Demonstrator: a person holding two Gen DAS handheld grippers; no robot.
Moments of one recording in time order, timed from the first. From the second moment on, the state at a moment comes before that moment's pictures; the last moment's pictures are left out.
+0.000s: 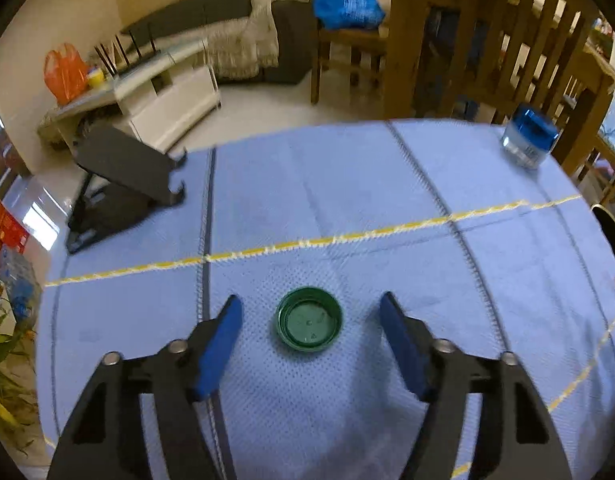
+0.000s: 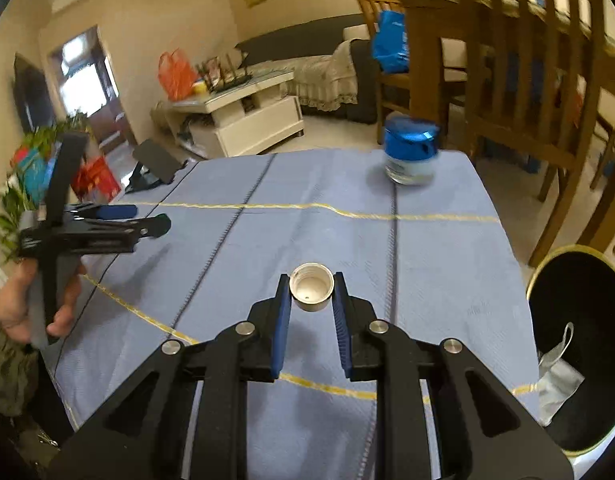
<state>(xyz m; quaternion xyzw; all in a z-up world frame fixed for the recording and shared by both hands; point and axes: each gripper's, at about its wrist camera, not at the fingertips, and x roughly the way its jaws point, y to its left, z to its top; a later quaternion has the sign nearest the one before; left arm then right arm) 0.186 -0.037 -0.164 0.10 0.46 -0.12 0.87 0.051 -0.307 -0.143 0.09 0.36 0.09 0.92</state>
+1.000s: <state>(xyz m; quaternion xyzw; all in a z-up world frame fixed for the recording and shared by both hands) 0.053 -0.247 -0.088 0.11 0.37 -0.32 0.86 -0.011 -0.456 -0.086 0.13 0.28 -0.11 0.94</state>
